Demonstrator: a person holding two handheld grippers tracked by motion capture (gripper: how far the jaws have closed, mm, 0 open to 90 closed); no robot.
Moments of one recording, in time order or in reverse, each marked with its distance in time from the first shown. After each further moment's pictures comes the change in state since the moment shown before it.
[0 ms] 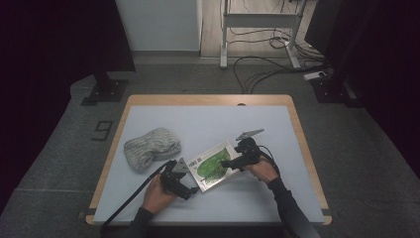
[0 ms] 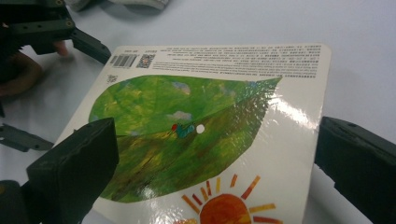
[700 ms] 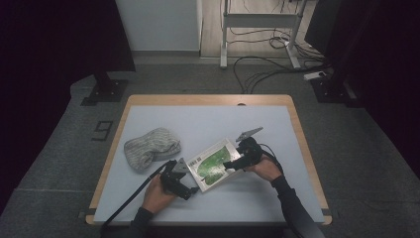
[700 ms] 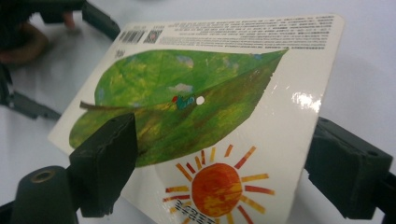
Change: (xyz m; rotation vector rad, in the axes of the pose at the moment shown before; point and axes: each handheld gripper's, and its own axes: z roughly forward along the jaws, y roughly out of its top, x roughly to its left) left arm 0.000 0.000 0.000 0.002 0.000 0.003; right arm 0.001 0.005 -0.009 0.088 0.018 -0.102
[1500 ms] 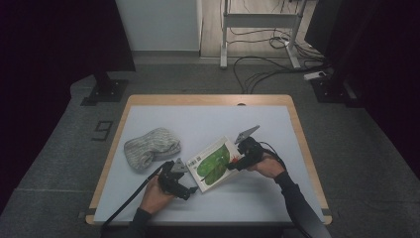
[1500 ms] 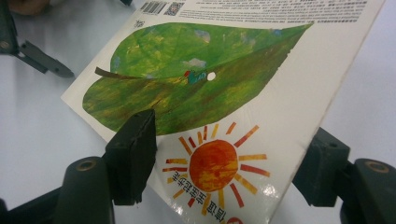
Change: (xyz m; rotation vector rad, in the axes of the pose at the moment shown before) left arm -0.005 0.000 -0.011 0.013 0.044 -0.071; right arm 0.005 0.007 -0.009 0.084 0.025 -0.137
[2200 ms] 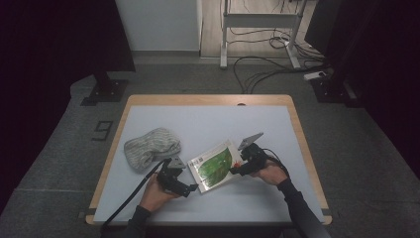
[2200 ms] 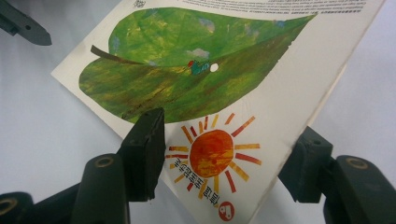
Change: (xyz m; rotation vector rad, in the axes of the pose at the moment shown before) left arm 0.002 0.006 -0.006 -0.034 -0.041 -0.069; right arm 0.009 -0.021 0.000 0.001 -0.039 0.006
